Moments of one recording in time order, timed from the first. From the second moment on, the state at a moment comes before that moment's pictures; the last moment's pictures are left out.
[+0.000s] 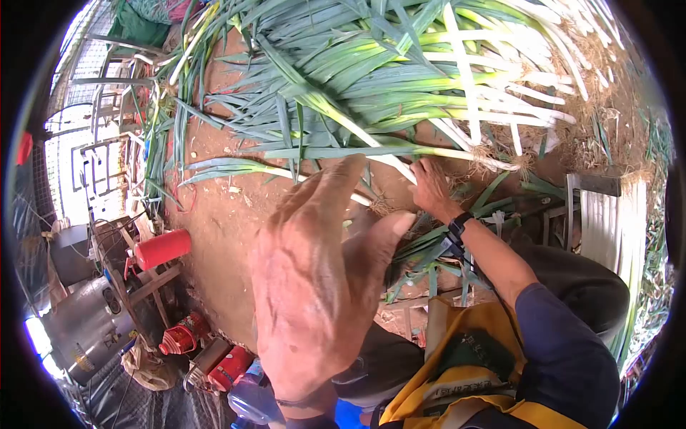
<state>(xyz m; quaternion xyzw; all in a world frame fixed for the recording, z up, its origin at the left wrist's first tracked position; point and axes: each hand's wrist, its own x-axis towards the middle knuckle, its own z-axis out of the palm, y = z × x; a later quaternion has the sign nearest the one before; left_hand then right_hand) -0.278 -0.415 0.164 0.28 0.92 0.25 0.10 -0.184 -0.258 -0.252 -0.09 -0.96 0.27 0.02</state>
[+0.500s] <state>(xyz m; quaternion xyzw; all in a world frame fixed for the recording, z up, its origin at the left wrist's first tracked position) -0.267 -0.414 0.156 0.30 0.92 0.23 0.09 -0.193 -0.245 -0.173 -0.05 -0.94 0.32 -0.13</state>
